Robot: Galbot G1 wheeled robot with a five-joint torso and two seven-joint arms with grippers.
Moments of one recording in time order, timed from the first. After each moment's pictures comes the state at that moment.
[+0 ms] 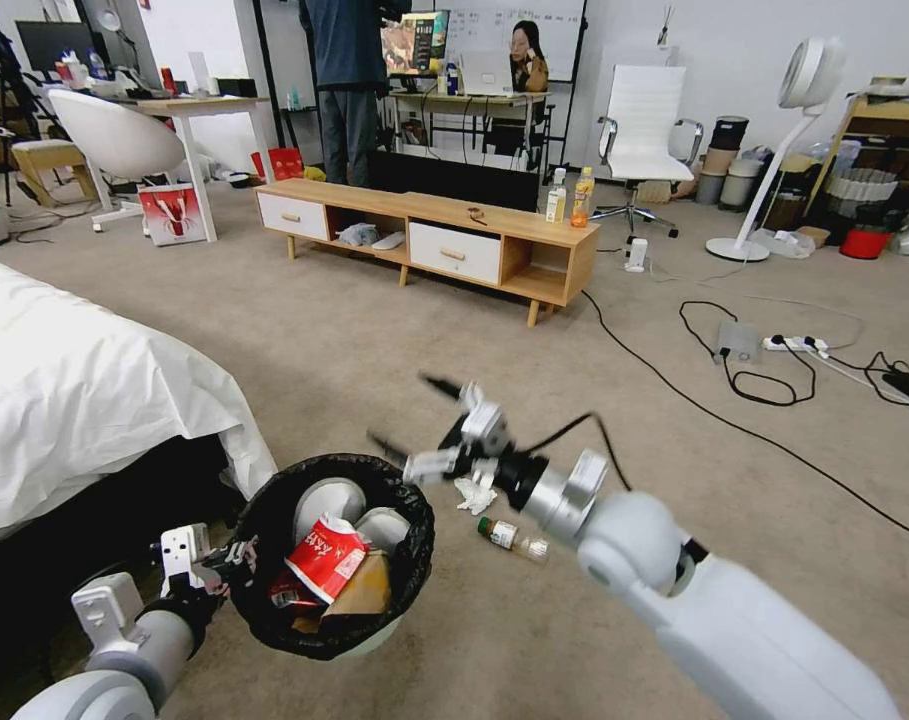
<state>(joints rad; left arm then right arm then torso) 1.46 -1.41 -0.84 -2.24 -0.59 0.71 0.00 -0.64 0.99 -0.09 1.97 0.57 0.02 -0.19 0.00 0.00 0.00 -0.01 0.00</state>
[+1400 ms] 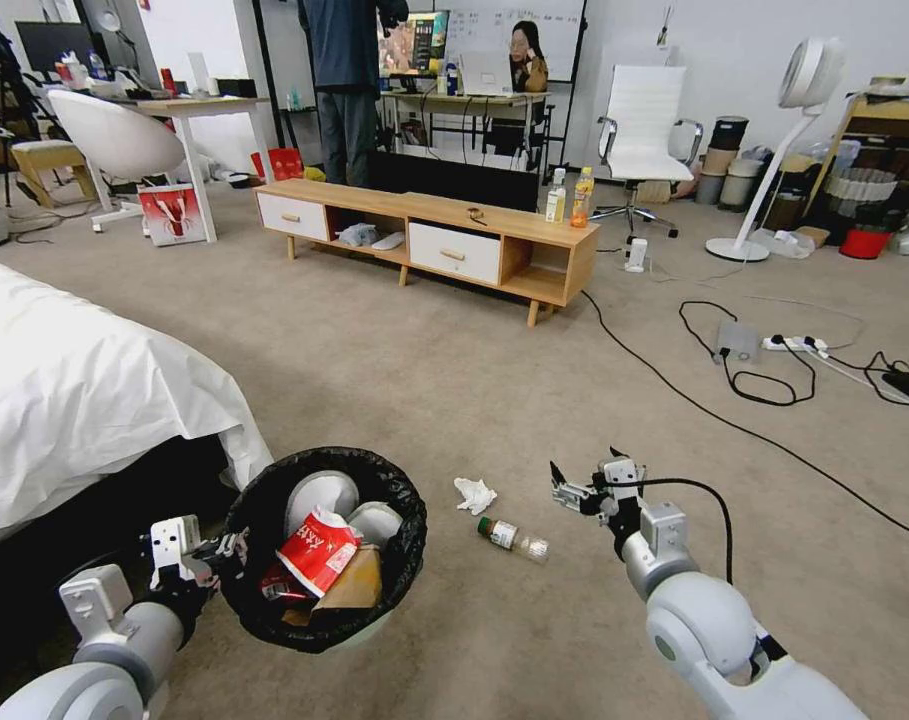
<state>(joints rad) 1.45 -1.37 -0.85 -2.23 -0.61 0.70 0.00 -1.10 0.98 0.16 1.91 0.44 -0.28 0.30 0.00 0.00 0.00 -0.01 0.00</state>
